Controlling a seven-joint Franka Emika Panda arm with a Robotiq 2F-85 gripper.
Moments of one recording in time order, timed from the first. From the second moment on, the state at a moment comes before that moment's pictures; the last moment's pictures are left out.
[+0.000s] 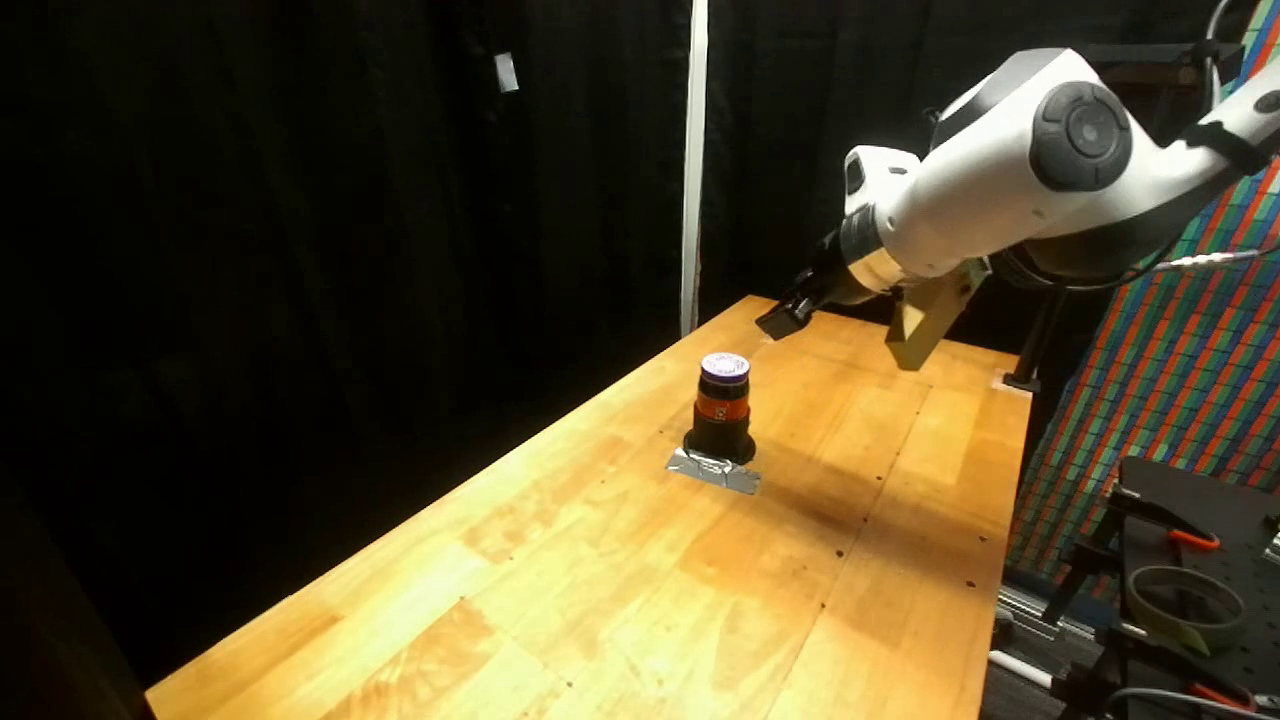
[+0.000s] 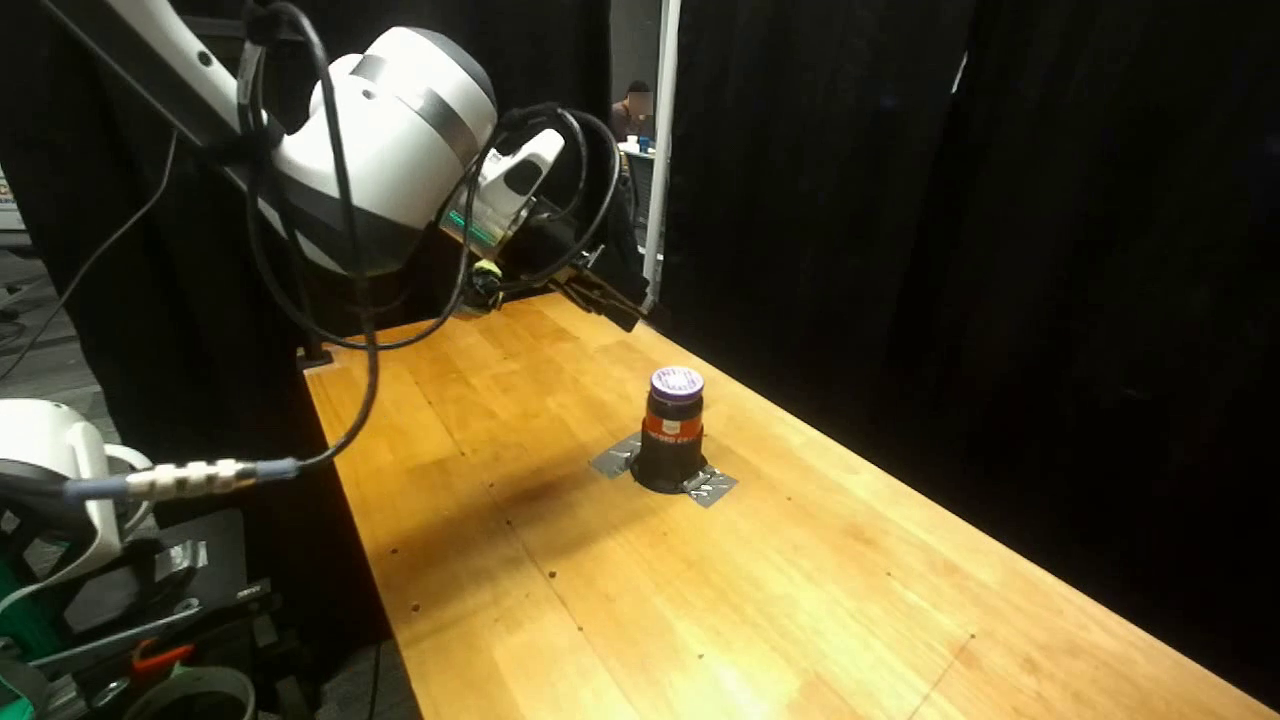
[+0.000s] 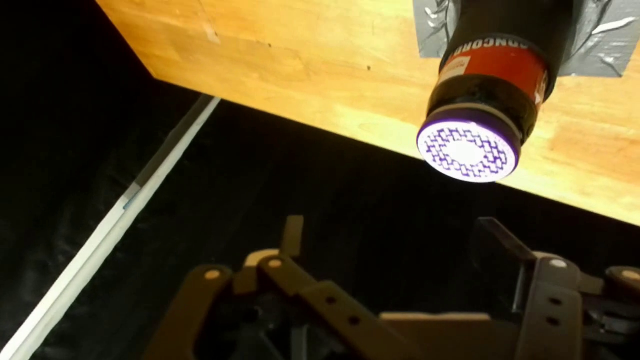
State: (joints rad) arm 0.12 0.08 0.17 -2.31 -1.59 2.53 1.54
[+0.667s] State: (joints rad) arm 0.01 0.08 0.28 -2.27 -0.70 2.49 0.76
